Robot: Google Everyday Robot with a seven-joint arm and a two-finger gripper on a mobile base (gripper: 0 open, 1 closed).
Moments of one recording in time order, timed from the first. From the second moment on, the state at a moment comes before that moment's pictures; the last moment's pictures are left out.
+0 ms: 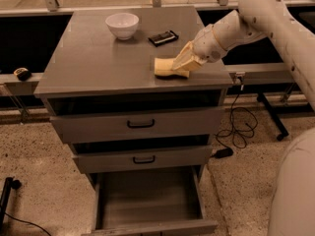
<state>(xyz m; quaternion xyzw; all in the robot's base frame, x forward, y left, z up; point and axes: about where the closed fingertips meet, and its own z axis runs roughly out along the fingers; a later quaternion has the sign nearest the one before) 0.694 -0.075 0.857 -0.69 0.60 0.16 0.36</state>
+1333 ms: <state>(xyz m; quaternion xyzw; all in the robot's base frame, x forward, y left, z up) 0.694 -0.075 0.857 -0.69 0.60 0.16 0.36</state>
